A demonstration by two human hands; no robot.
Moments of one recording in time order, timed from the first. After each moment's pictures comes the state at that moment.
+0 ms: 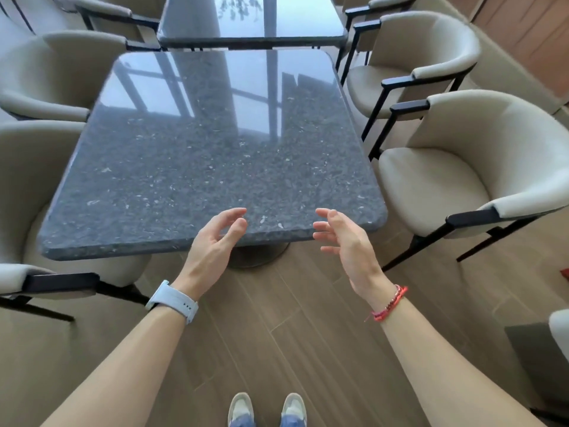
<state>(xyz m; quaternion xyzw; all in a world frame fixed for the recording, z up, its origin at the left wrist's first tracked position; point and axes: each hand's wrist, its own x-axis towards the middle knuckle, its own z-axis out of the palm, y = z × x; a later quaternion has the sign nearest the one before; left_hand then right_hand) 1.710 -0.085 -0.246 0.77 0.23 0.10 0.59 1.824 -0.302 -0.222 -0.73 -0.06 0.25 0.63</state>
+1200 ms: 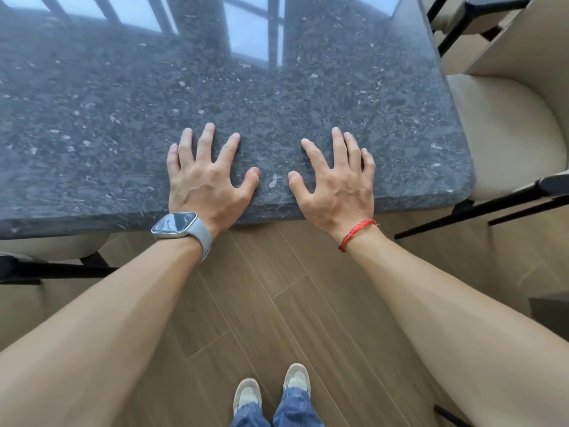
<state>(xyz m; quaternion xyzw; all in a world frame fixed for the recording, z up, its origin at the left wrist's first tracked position) 1.815 -0.016 -0.420 0.95 0.28 0.09 0.10 1.918 -0.193 -0.433 -0.95 -0.28 -0.09 0.12</state>
